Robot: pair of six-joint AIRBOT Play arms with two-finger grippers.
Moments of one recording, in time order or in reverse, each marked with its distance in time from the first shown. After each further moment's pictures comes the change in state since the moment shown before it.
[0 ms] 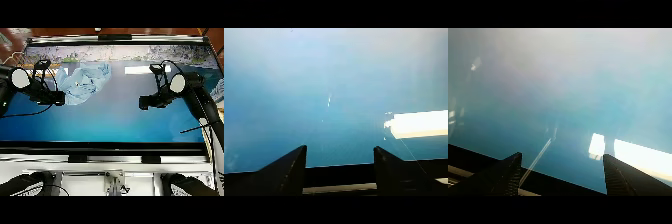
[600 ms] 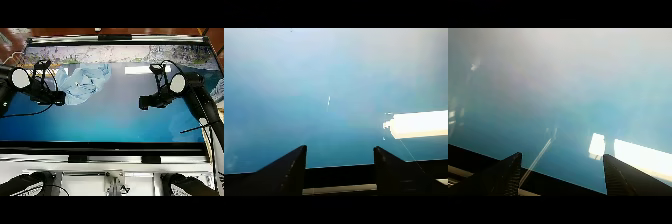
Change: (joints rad) left arm 0.000 -0.002 0.000 -0.003 0.005 -0.001; right arm 0.000 0.000 0.000 0.000 -0.001 0.000
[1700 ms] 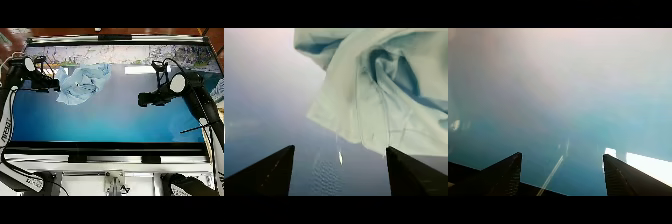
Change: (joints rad) left arm 0.268 -0.546 0.366 -0.014 0.124 0.152; right arm 0.000 0.000 0.000 0.017 -0.068 0.063
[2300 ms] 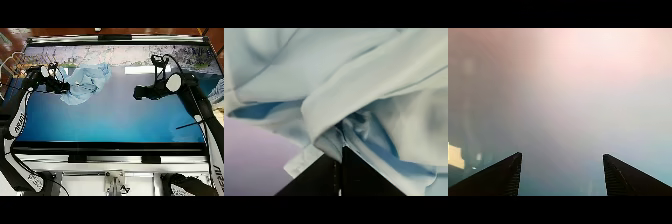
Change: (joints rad) left arm -0.031 -0.147 0.027 -0.077 0.151 0.010; right arm 0.000 -0.065 0.000 0.097 -0.222 -0.019
